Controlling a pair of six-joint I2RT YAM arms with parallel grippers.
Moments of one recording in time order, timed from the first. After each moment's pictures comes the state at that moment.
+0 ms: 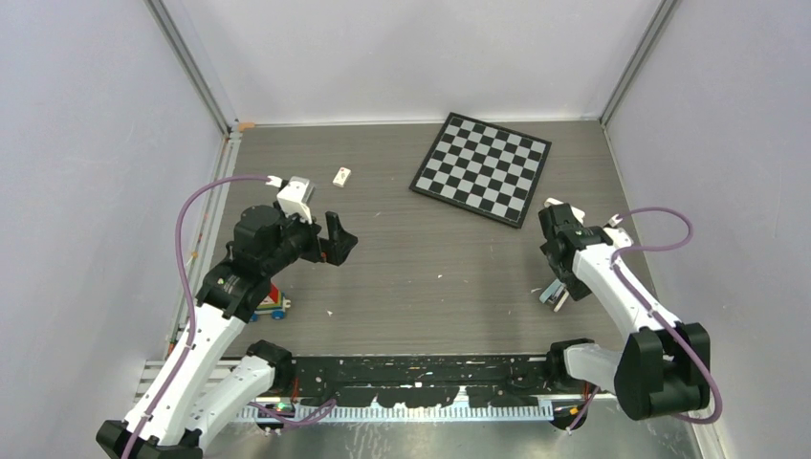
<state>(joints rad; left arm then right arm) -0.40 0.75 0.85 -0.49 0.18 -0.23 0.13 1.17 0.76 -0.92 0.62 1.24</state>
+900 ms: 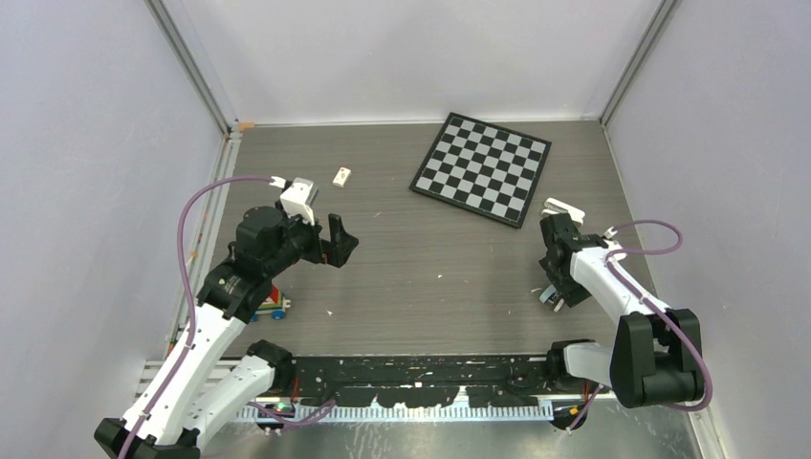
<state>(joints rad) -0.42 0.75 0.85 -0.49 0.16 -0.21 0.08 1.22 0.66 -0.82 0.53 1.20</state>
